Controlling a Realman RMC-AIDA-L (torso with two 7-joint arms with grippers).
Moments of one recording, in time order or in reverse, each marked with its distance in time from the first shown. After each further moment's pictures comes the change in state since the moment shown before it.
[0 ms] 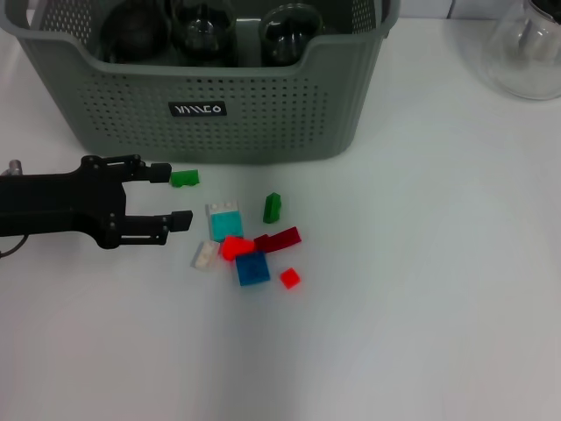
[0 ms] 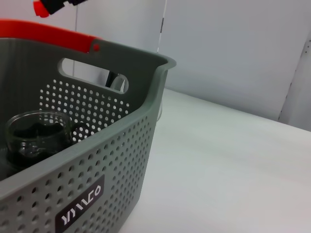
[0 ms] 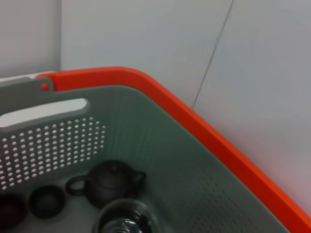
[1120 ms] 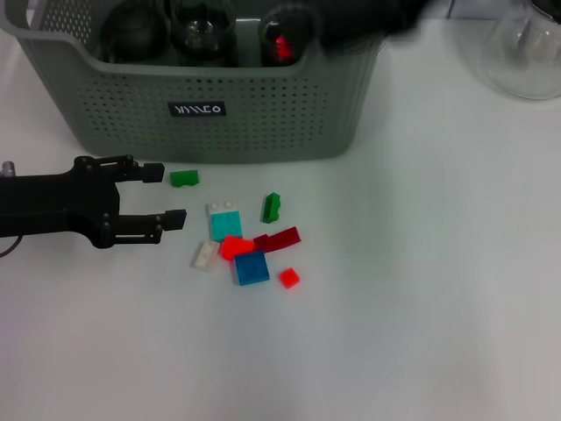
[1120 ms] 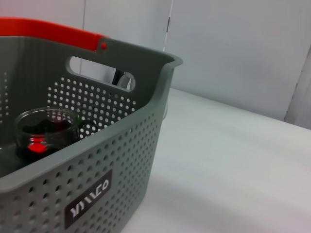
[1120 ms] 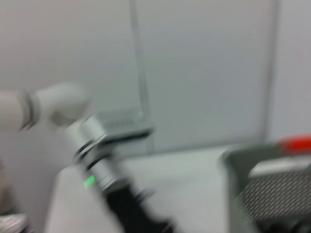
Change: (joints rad) left arm 0.008 0.004 -0.008 -0.002 0.000 -0.010 0.000; right arm -0.452 -0.018 0.008 -0.596 0.614 -0.736 -0.136
